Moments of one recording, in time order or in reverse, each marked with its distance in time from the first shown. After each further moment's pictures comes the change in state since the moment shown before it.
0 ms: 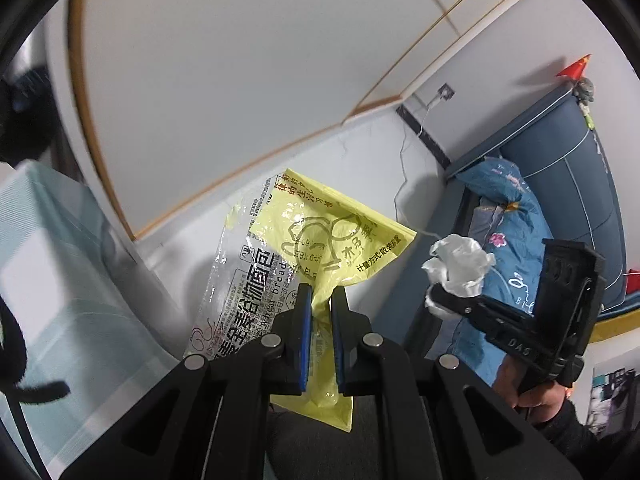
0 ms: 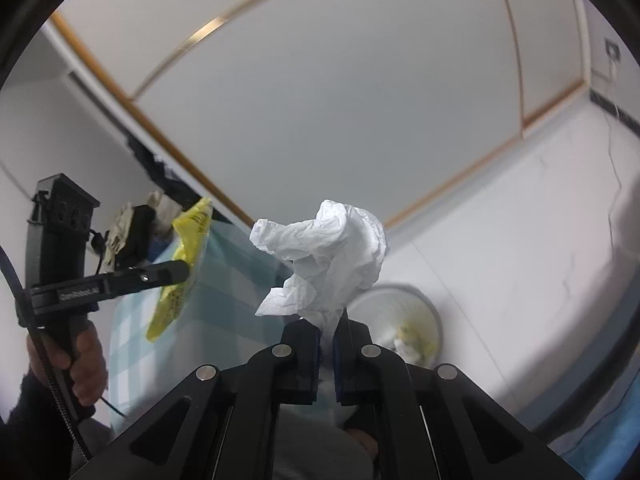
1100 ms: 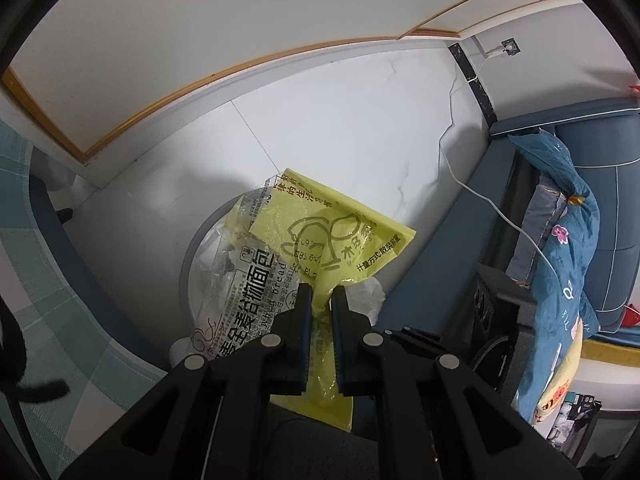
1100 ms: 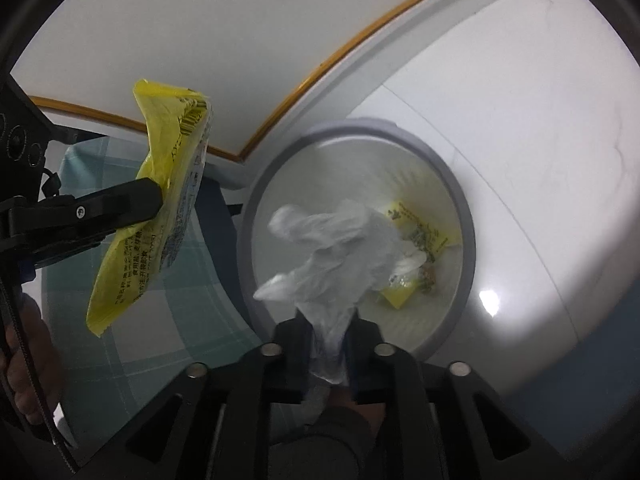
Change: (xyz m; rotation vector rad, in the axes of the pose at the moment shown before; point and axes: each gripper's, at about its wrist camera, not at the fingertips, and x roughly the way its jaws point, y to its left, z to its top) left arm 0.120 0.029 -0.002 -0.164 0.294 0.008; right arm 0.201 -0.076 -0.050 0.185 0.420 0.018
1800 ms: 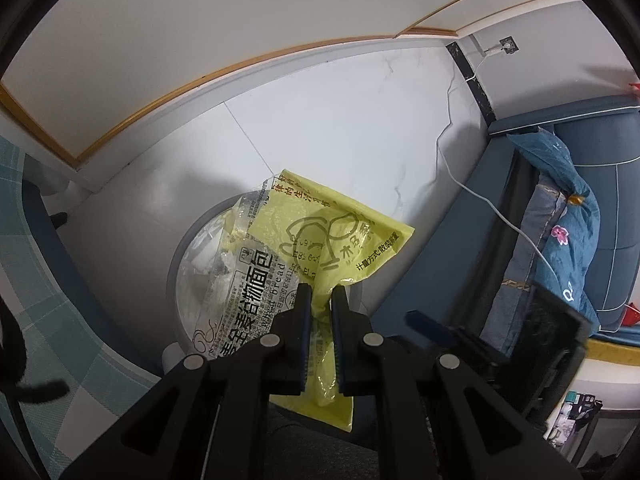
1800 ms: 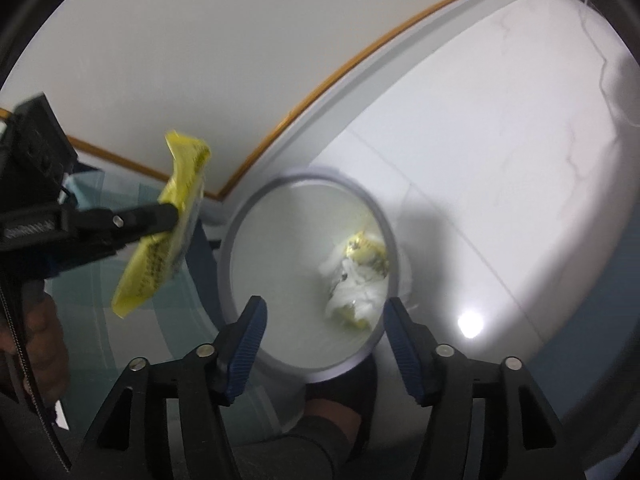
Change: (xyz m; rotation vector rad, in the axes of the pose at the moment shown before) left arm 0.008 -0.005 0.005 0.007 0.000 0.004; right arm -0.066 -0.015 -0.016 0.031 -0.191 -0.088
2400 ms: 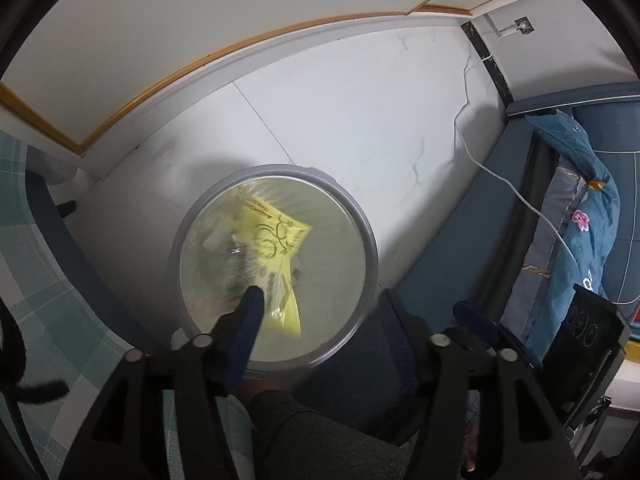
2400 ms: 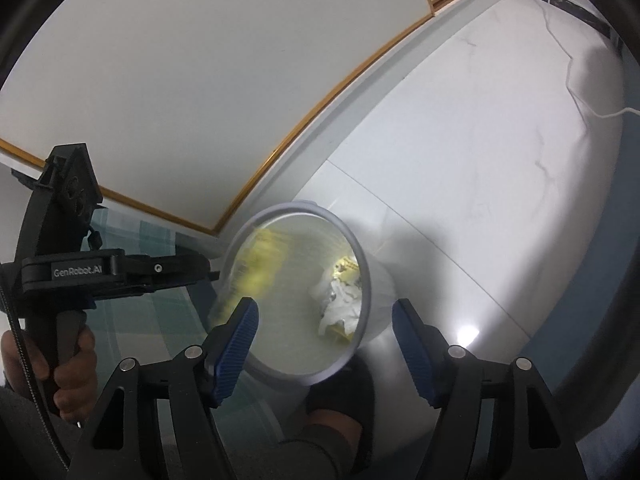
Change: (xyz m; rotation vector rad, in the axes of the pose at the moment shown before) left arm 0.019 -0.010 0.004 0.008 0.069 0.075; right arm -0.032 -0.010 -0.009 0.076 -0.087 -0.036
